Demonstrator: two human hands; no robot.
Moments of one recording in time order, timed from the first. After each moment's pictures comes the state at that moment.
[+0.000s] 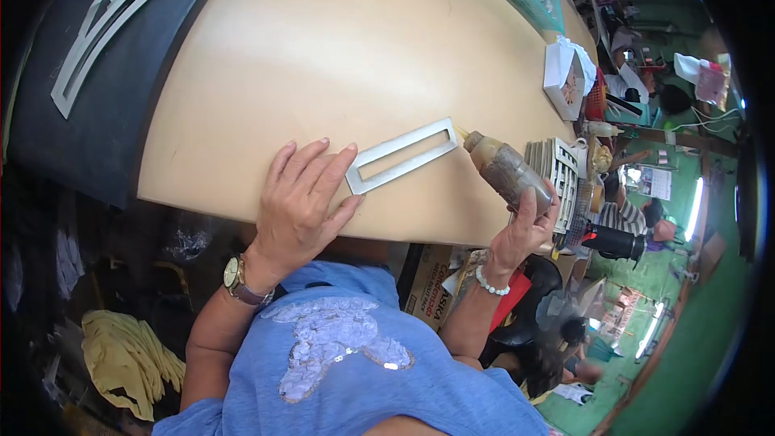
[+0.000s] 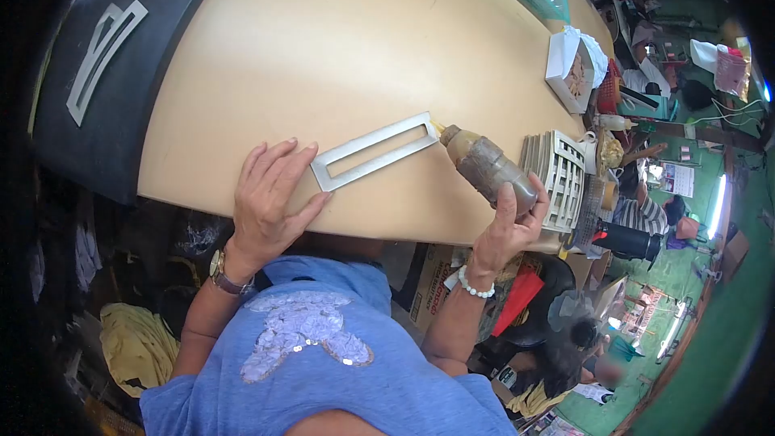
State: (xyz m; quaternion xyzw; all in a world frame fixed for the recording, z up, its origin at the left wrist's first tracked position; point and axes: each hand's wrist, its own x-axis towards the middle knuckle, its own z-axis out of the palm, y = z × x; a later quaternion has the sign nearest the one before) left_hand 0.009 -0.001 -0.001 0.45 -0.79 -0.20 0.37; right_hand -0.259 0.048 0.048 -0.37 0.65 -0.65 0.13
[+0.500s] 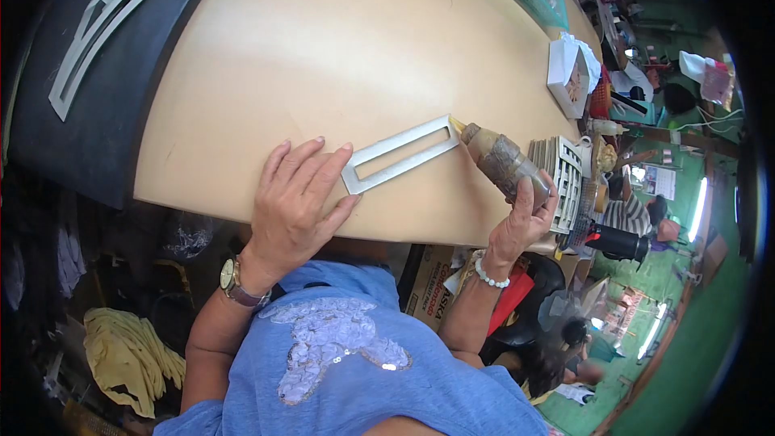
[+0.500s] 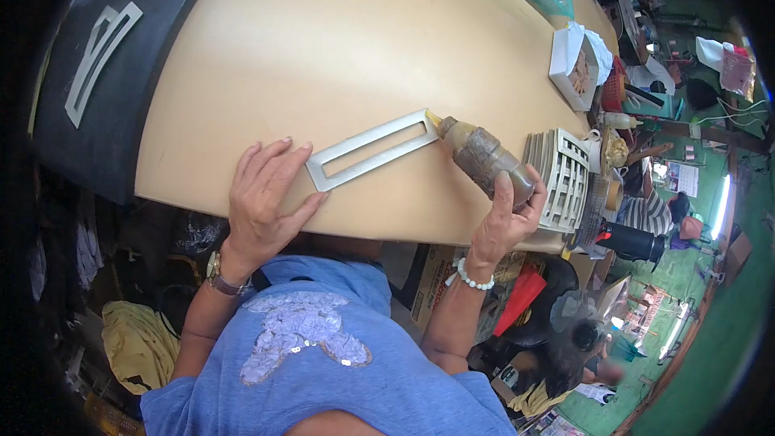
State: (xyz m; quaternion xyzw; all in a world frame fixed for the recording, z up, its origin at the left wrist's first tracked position) left_hand 0.008 -0.001 0.001 0.46 -0.79 -0.19 0.36; right_hand -0.265 0.039 0.040 -0.37 0.67 -0.63 0.12
